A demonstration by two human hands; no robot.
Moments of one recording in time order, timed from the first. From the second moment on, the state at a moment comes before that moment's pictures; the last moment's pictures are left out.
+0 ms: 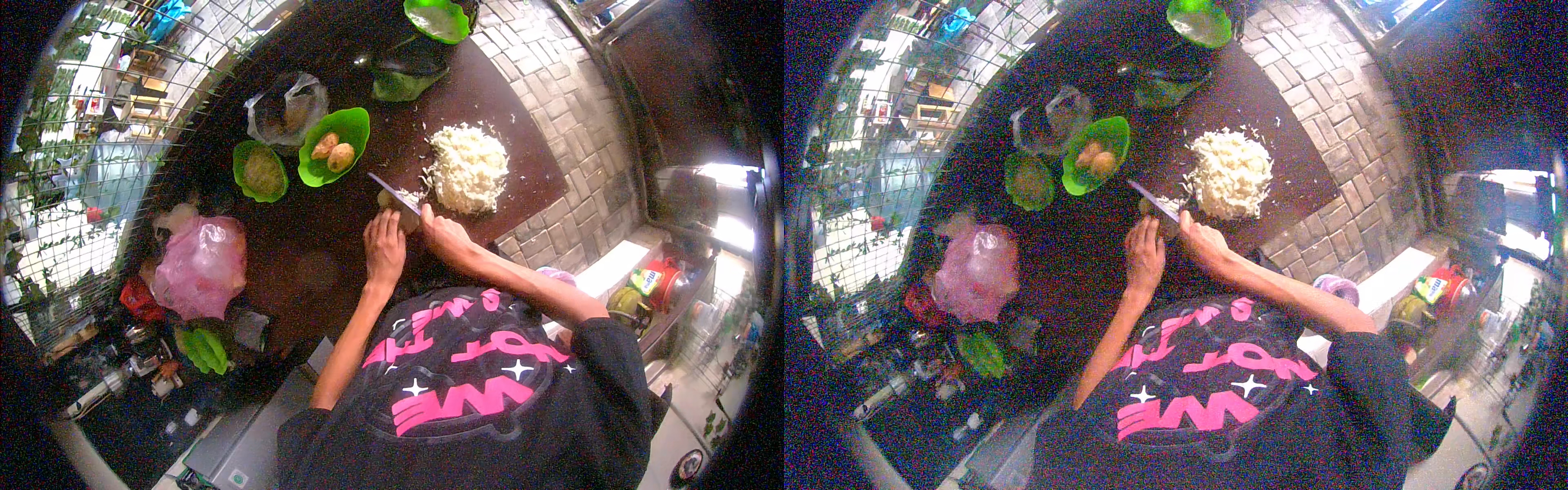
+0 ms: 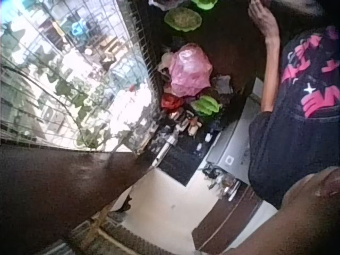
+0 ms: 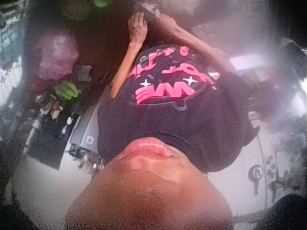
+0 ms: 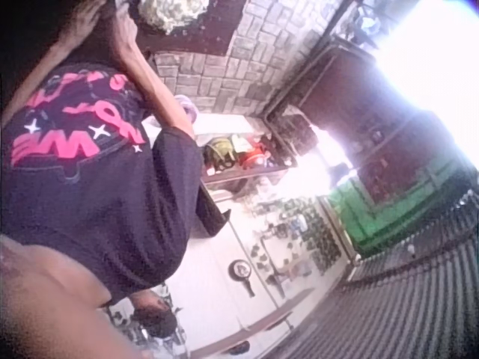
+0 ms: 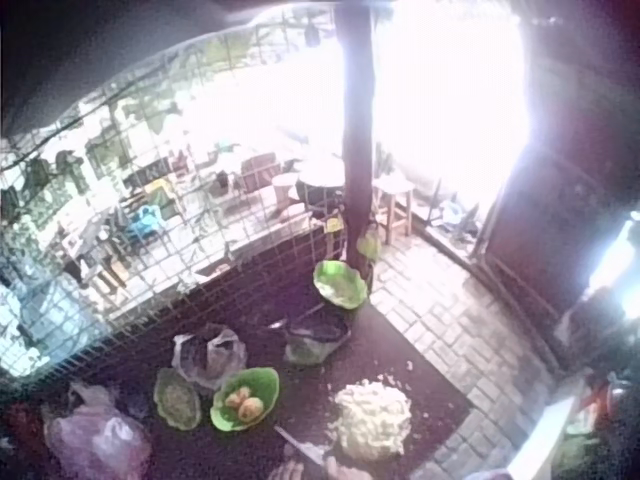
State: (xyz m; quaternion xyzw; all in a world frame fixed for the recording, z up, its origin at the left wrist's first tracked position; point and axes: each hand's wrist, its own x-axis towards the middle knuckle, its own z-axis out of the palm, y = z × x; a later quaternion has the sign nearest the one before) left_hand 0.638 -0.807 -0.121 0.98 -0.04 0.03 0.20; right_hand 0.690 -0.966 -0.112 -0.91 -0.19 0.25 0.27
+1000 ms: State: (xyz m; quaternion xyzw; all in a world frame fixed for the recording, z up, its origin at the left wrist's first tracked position) left_hand 0.635 -0.804 -0.128 0.97 -0.05 0.02 0.22; right_hand 0.692 -0.957 -0.119 -0.91 -0.21 0.25 0.27
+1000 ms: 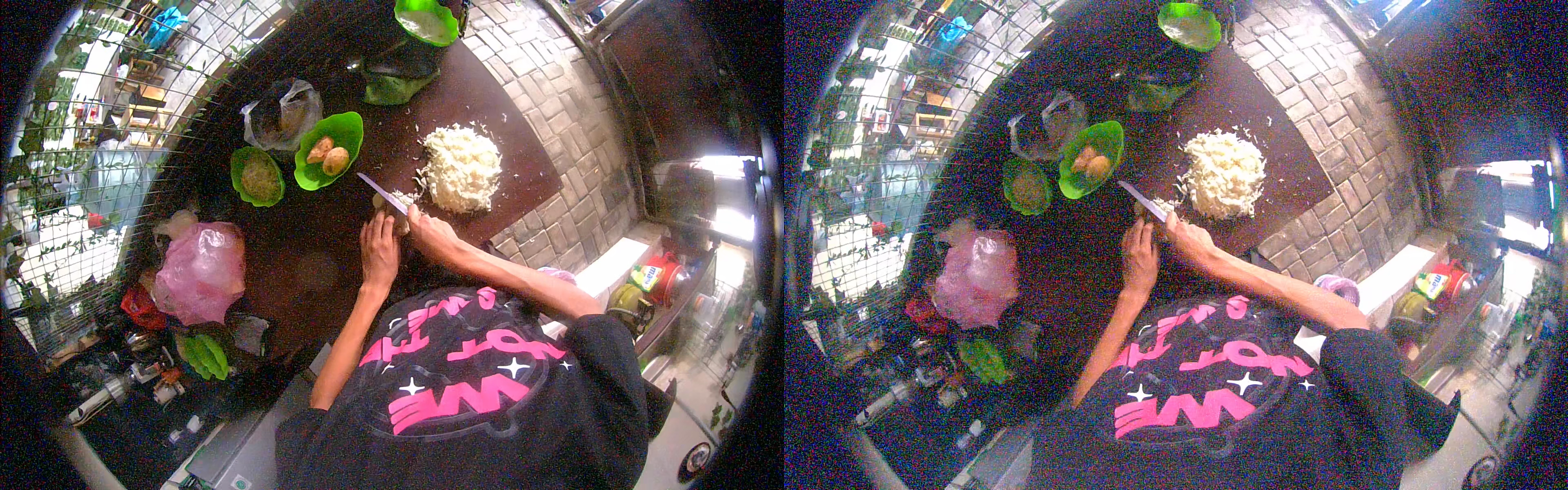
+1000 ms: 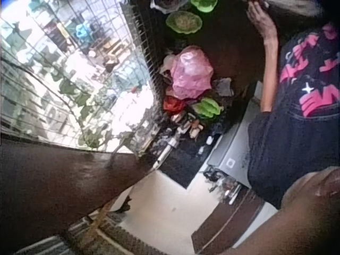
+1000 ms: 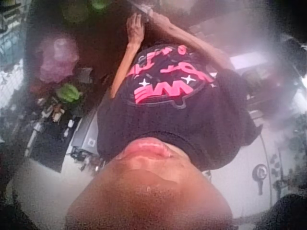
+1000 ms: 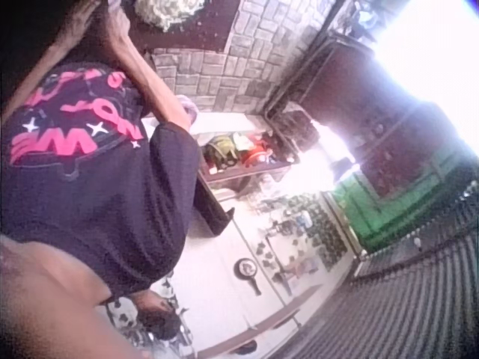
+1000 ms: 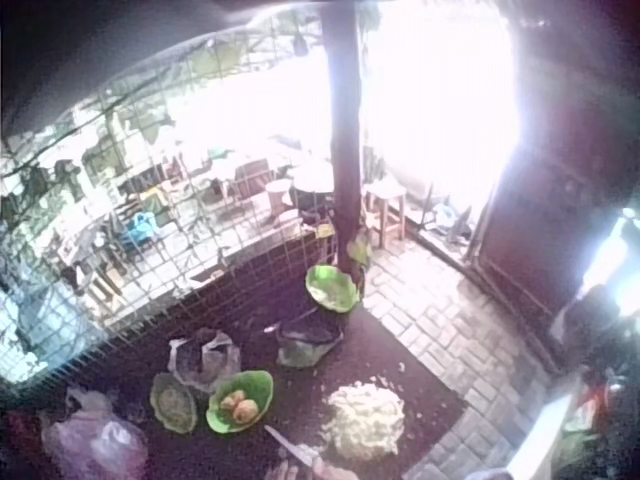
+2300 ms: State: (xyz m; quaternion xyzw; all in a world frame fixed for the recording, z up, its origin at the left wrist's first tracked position) left_hand 0.638 -0.810 -0.128 0.97 -0.02 0.04 0.22; right_hand 0.695 -0.964 -0.119 -0.92 -0.22 0.24 0.23
